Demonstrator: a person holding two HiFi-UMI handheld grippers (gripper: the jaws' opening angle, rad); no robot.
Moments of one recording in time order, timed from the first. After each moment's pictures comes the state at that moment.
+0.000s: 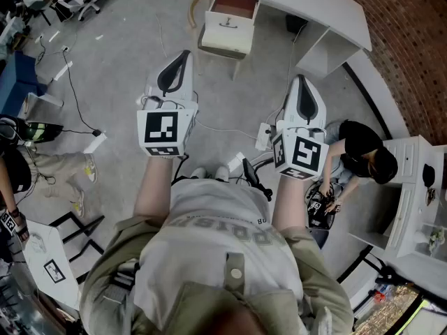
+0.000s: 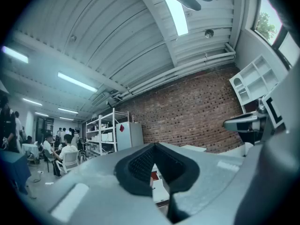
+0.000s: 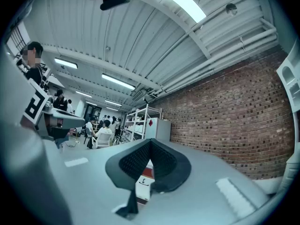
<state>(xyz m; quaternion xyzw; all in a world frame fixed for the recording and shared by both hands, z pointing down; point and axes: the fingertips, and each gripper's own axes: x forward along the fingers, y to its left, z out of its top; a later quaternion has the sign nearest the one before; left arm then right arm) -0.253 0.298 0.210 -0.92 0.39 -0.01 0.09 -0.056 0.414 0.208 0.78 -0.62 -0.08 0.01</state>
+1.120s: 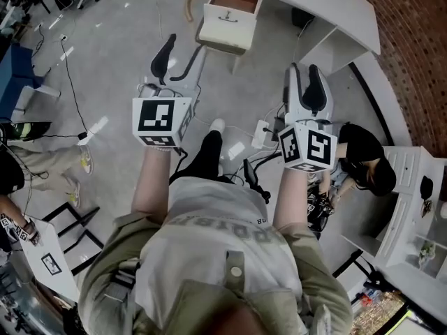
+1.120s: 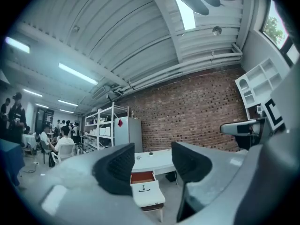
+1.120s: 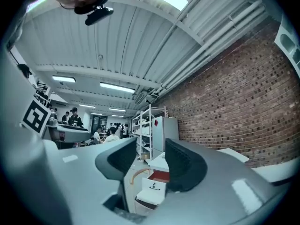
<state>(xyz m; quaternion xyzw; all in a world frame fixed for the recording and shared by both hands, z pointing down) -0.193 0.240 0.219 -0.92 0.39 -0.01 0.05 0.003 0.349 0.214 0.75 -0.66 -0.03 -0.06</state>
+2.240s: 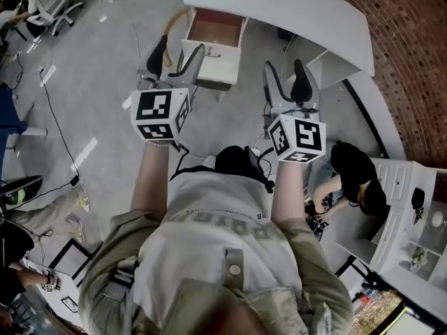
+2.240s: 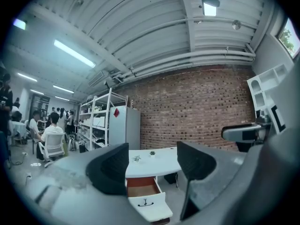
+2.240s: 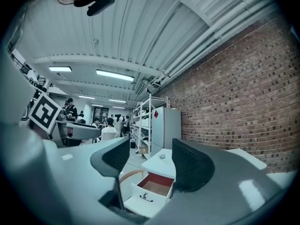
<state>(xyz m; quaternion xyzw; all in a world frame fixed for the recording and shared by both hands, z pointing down) -0.079 -0.006 0.245 -0.93 0.37 -0.03 -0.01 0.090 0.108 0.237 0.74 -0.67 0.00 -0.01</state>
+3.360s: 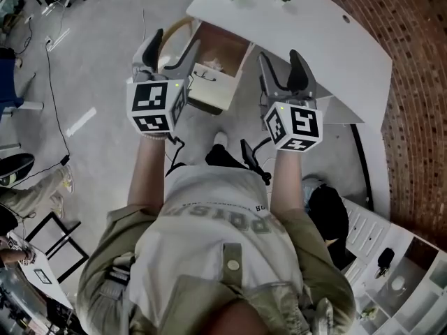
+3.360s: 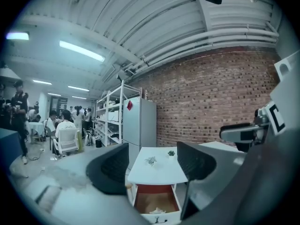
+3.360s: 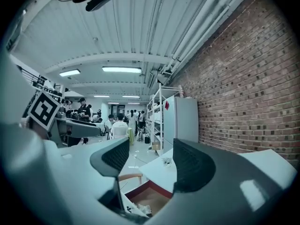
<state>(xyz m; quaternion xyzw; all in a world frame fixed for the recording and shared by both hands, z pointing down) 0.025 -0.183 0.274 -0.88 0.47 -0.07 -0.04 0.213 -0.116 0.269 0.65 -0.75 0.03 0.02</state>
